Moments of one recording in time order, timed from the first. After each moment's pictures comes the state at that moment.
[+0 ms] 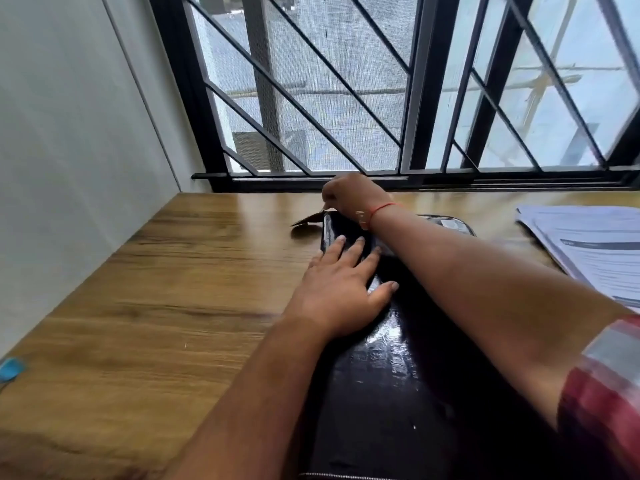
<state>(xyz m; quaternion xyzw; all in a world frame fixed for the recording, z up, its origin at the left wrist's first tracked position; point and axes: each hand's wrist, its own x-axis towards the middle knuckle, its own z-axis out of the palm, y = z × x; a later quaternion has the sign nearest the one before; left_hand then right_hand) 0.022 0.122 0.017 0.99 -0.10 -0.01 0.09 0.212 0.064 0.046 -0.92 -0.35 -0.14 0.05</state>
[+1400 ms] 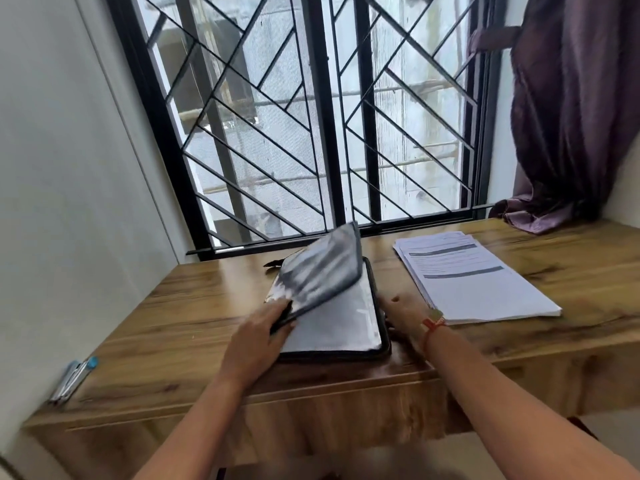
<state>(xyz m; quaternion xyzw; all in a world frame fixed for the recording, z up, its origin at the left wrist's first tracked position) -0.155 0.116 0.014 0.93 -0.14 0.25 0.25 -0.100 -0.164 0.022 -0.84 0.08 0.01 0.54</state>
